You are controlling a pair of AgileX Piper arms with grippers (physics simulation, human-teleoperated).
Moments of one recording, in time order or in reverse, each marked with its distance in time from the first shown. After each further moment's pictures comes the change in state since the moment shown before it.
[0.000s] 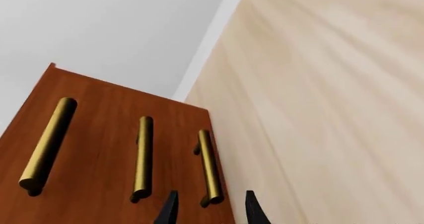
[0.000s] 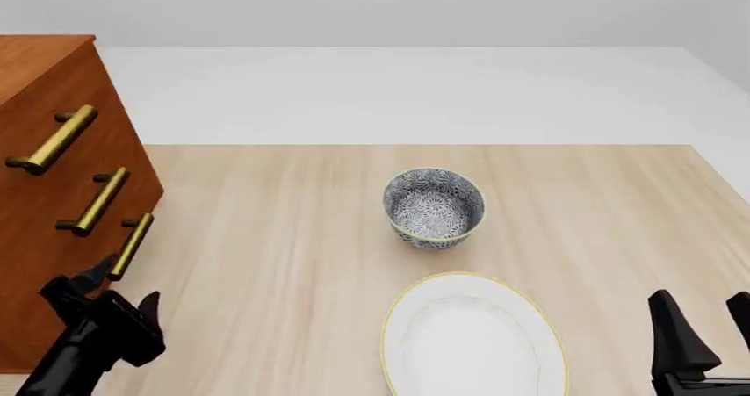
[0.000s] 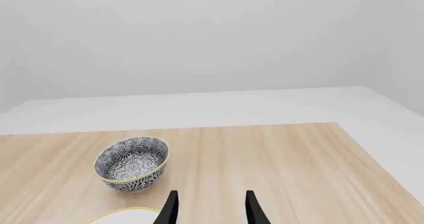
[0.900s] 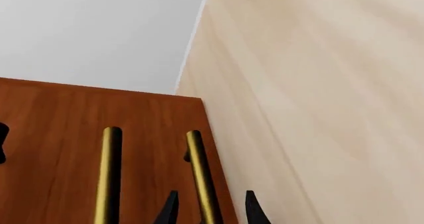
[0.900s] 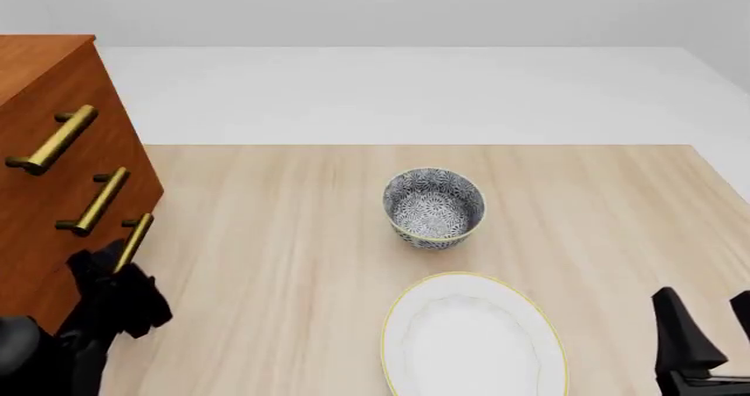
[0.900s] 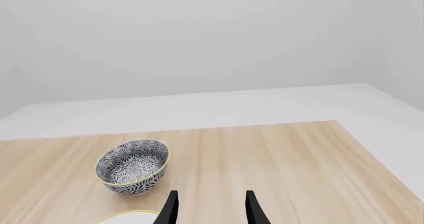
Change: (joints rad) left arm 0.101 0.329 -0.247 -0.012 0.167; right arm -0.008 0.002 -0.016 0.014 0.021
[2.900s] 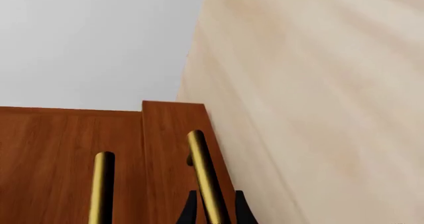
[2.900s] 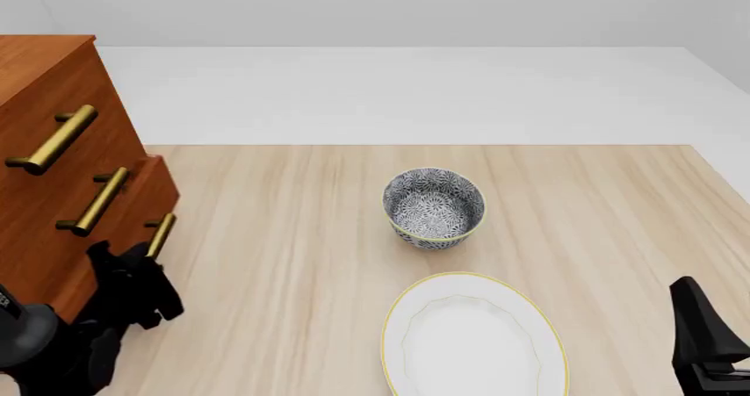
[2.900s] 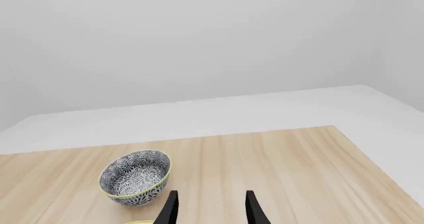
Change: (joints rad) left arm -0.043 0.048 -0.065 0.021 0.040; right arm -0.013 -0.002 -0.074 0.055 0.027
